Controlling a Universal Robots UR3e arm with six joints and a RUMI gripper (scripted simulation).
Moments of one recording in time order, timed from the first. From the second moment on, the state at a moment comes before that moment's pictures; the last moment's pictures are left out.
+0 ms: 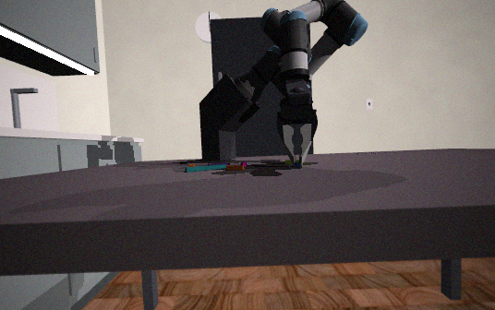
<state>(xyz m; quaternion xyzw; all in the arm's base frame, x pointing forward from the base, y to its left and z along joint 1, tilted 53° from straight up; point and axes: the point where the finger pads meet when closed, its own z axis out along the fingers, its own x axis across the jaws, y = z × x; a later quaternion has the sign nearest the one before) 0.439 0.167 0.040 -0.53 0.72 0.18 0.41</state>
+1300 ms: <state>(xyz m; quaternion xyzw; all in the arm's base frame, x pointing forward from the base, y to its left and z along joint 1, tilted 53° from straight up) 0.433 0.156 0.050 -0.53 0.72 0.17 0.41</state>
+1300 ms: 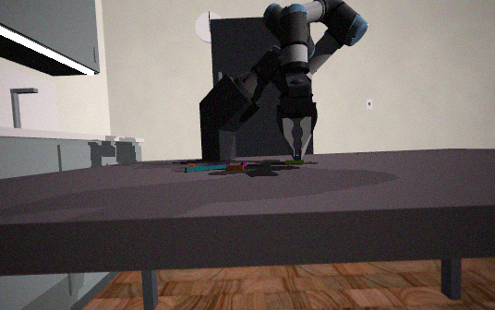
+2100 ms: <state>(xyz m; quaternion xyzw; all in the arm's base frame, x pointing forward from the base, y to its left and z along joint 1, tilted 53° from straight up) 0.416 0.126 0.076 -0.53 0.72 0.17 0.41</state>
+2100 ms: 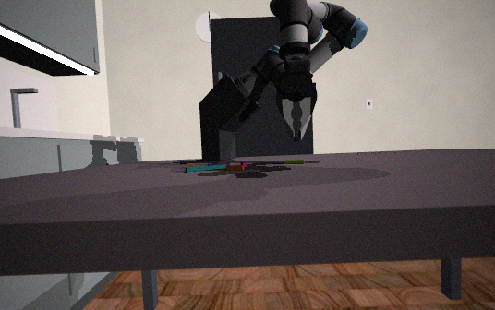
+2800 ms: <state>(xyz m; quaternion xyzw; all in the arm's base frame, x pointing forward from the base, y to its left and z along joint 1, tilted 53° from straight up) 0.401 0.102 0.097 -0.53 0.72 0.17 0.41</state>
